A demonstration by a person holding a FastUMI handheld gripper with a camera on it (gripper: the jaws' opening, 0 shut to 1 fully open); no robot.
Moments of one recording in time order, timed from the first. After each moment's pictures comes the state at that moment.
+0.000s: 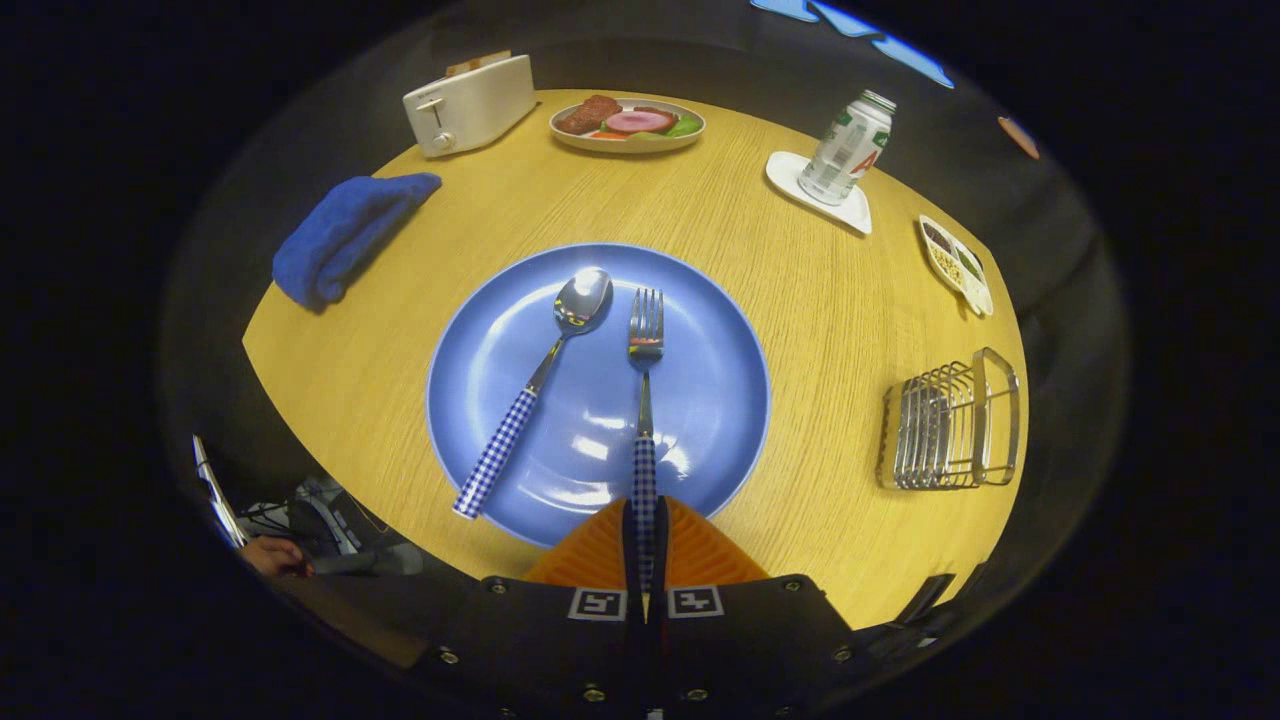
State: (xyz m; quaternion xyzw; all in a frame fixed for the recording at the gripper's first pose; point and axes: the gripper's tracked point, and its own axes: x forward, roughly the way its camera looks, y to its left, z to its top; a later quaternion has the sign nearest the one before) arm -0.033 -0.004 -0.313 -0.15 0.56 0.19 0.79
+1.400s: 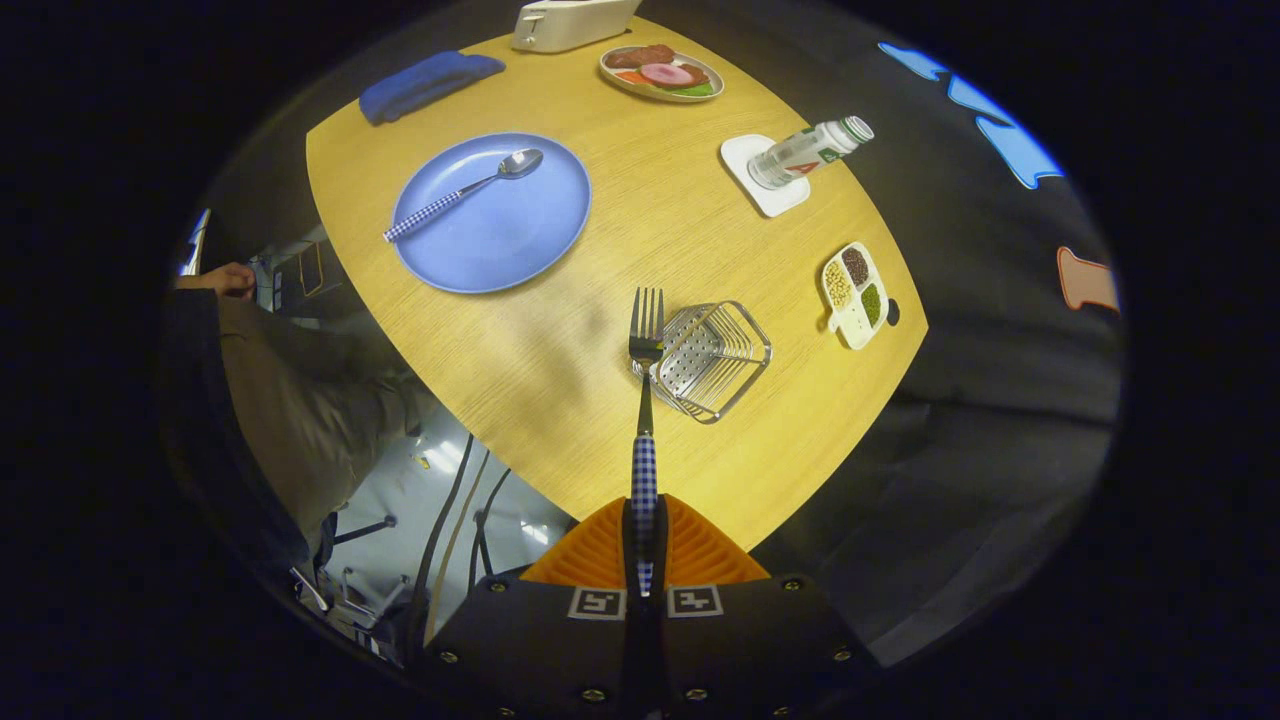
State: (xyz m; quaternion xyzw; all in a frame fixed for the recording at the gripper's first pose) arm -0.023 -0.213 -0.171 -0.40 0.60 0.22 0.65
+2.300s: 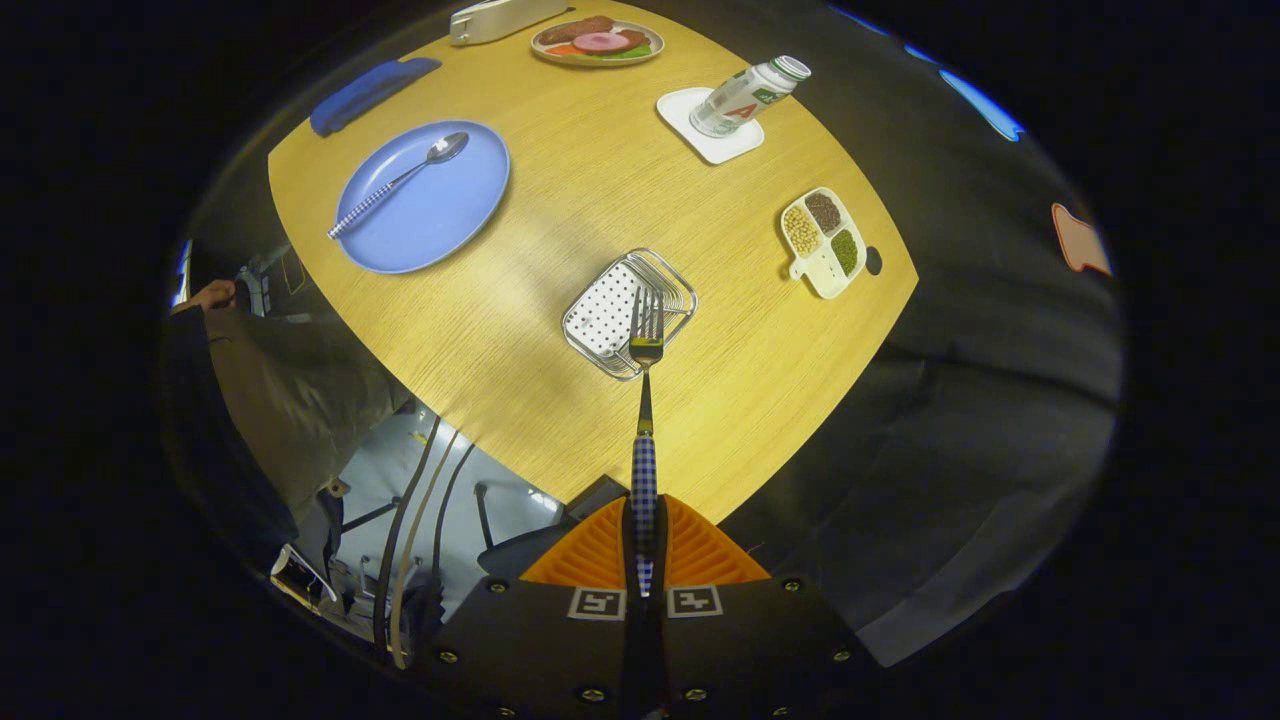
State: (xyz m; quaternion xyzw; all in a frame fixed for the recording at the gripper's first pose) arm 0.014 -0.267 -0.161 -0.39 0.66 0.19 0.61
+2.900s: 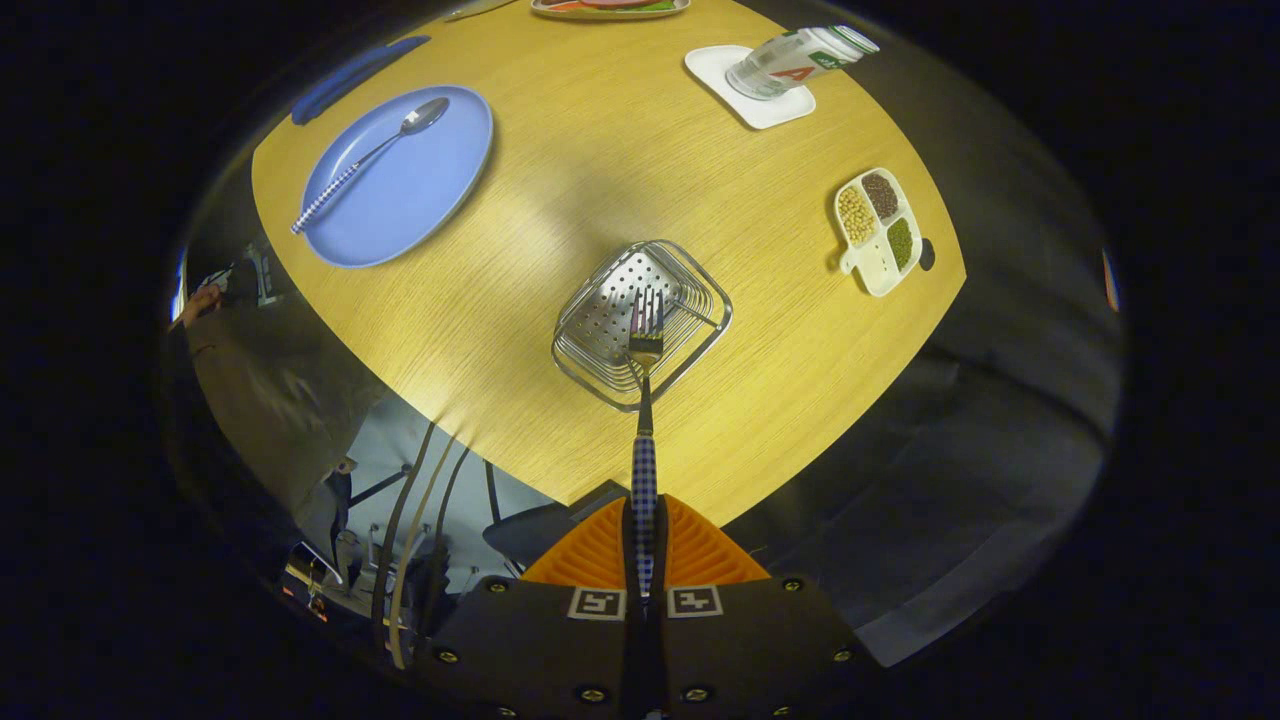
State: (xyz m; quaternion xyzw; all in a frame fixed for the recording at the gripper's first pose) arm 0.033 -0.255 -0.210 -0.40 0.72 0.20 0.54
